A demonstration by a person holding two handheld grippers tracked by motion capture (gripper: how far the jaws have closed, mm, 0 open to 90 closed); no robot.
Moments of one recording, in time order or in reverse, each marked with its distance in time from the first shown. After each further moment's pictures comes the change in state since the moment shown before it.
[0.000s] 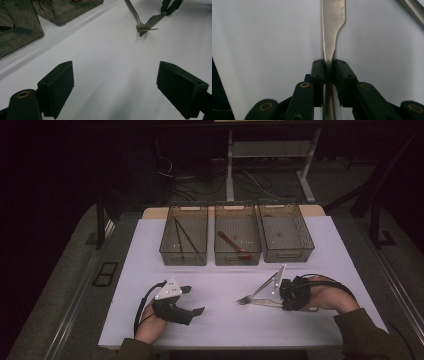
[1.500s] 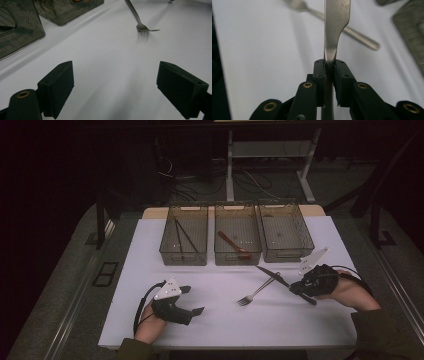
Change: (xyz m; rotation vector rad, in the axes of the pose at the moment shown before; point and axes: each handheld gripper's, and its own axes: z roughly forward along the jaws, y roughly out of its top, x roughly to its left) left arm 0.001 0.000 -0.001 0.001 0.002 0.001; right arm -0.016 -0.057 -0.041 -0.424 -0.067 0.183
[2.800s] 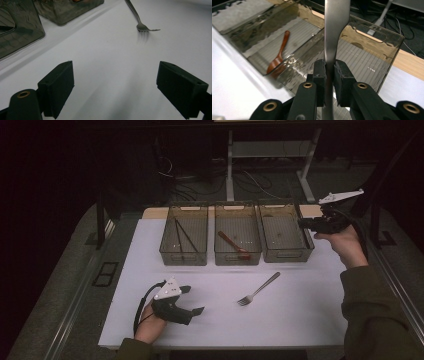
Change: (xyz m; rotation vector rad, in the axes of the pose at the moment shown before) left arm 0.001 0.000 0.000 -0.003 0.000 -0.002; right arm -0.113 0.043 -0.057 -0.355 -0.319 0.448
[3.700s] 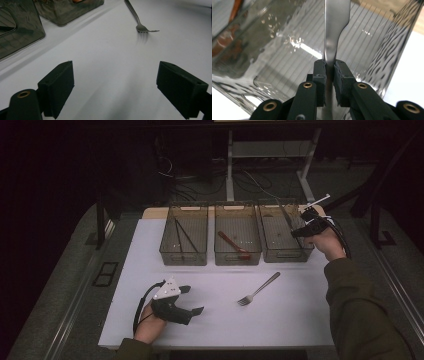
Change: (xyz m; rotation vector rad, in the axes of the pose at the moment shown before) left arm 0.000 0.000 -0.001 -0.004 -0.004 -0.002; right arm -0.023 -0.016 0.079 0.306 -0.078 0.067
